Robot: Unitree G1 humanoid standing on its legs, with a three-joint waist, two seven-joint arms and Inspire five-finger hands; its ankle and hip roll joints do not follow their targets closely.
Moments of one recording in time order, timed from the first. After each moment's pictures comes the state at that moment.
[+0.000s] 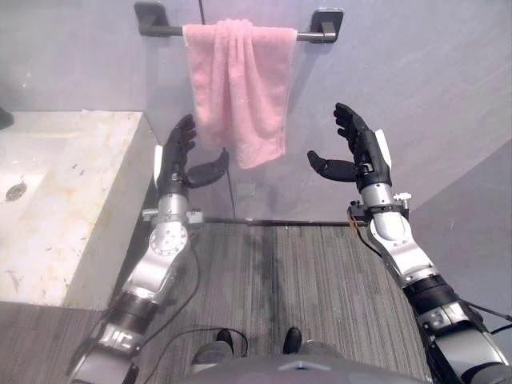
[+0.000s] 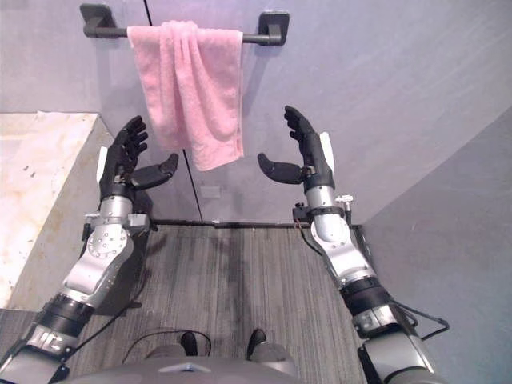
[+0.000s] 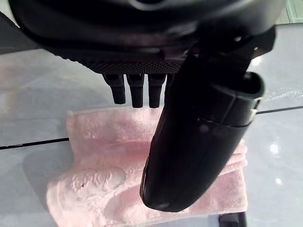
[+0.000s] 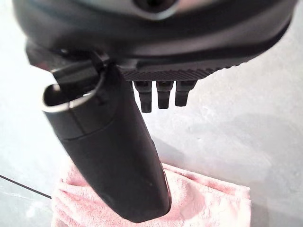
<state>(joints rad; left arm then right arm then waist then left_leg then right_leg) -0.21 0.43 -0.26 0.04 -0.23 -0.12 0.44 -0.34 -0.50 0.28 0.26 0.20 -0.30 -0.26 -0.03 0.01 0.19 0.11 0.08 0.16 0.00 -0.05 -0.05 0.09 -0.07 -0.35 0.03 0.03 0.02</state>
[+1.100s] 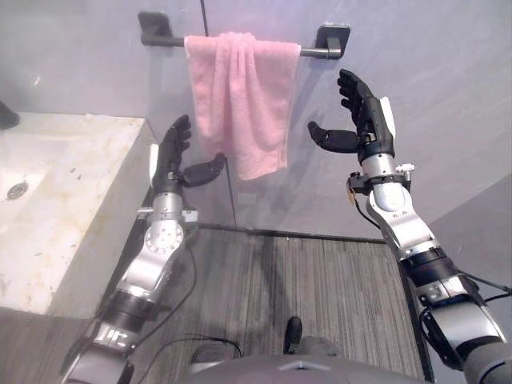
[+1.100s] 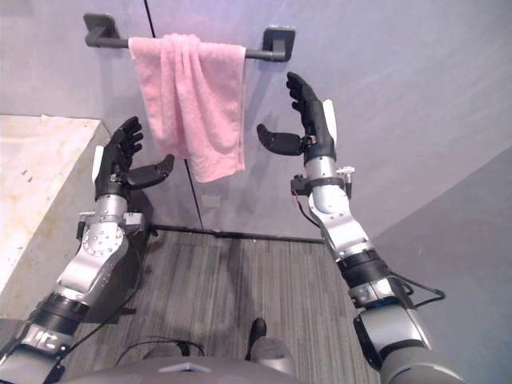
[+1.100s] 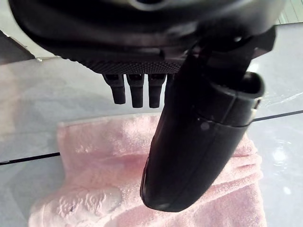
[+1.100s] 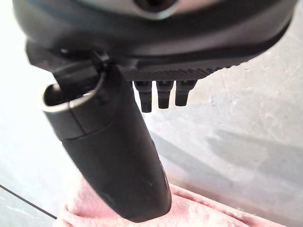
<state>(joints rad) -0.21 0.44 -0.23 0.04 -0.24 -0.09 0.43 -0.50 -0.51 0.28 0.26 0.21 -0.19 -0.29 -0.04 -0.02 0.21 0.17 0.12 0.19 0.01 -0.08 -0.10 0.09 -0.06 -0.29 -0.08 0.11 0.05</state>
